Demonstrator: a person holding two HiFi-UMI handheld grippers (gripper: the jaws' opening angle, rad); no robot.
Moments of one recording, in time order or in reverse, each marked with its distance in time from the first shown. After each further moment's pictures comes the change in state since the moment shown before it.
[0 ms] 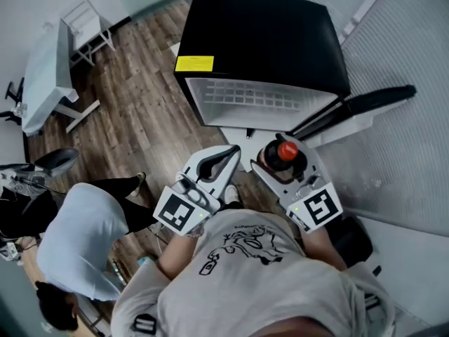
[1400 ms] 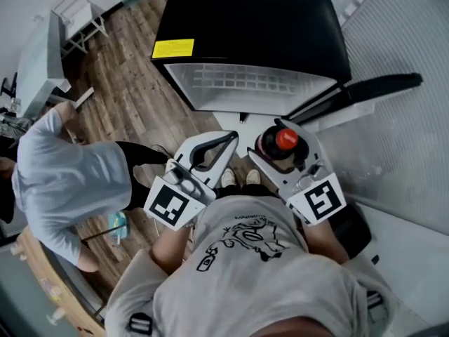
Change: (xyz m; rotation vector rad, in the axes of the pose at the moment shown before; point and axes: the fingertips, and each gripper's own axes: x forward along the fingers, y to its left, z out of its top) left arm 0.028 -0.007 -0.012 0.061 0.071 -0.022; right arm -0.009 -0.023 -0.008 -0.011 0.019 0.008
